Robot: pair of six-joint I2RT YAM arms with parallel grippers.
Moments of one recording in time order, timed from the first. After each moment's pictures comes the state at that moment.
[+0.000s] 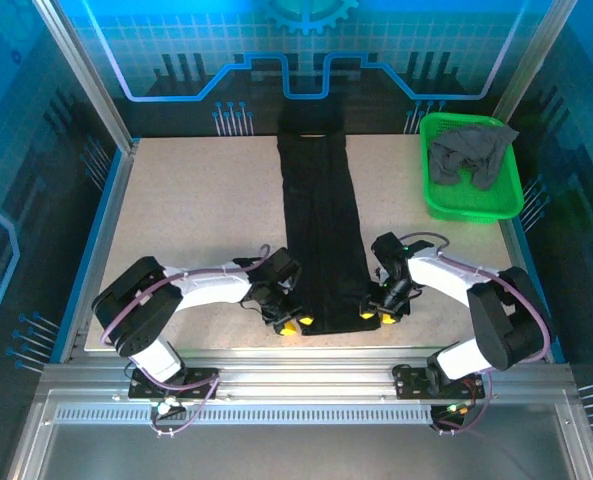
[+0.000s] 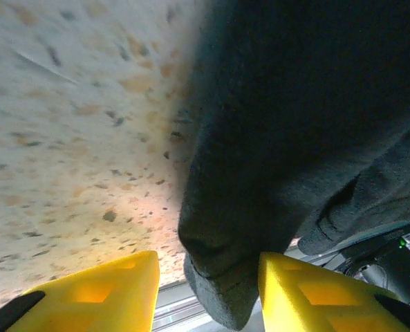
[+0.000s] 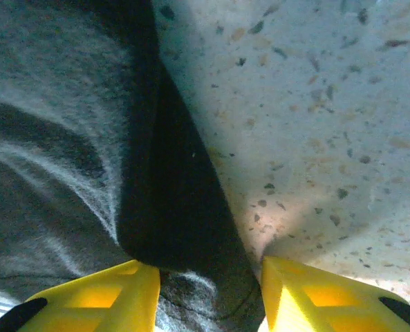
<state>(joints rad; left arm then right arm) -0.81 1.64 0.80 -0.42 0.53 -1.26 0.42 1.48 0.73 -0.87 -0.32 0.62</state>
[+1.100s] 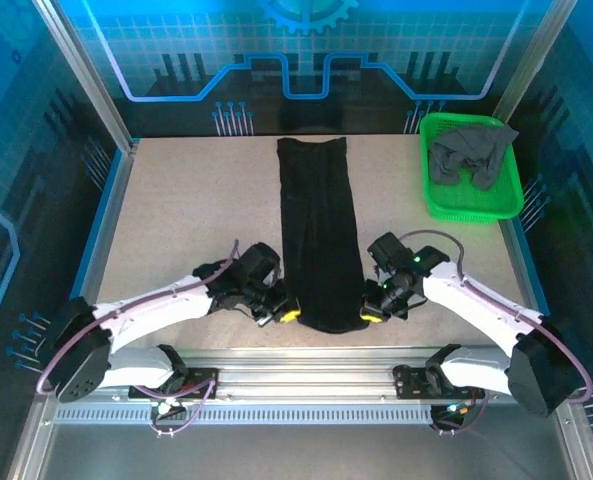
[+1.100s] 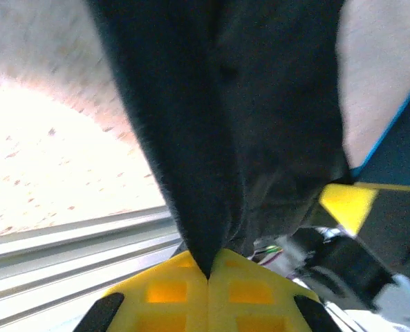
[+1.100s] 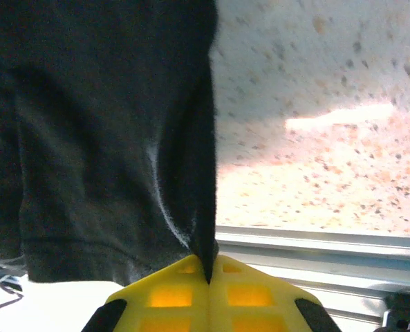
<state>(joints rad) -0.76 1.25 0.78 -0.46 0.43 -1.34 0.54 1.22 0.85 -1.03 -0.34 0.86</state>
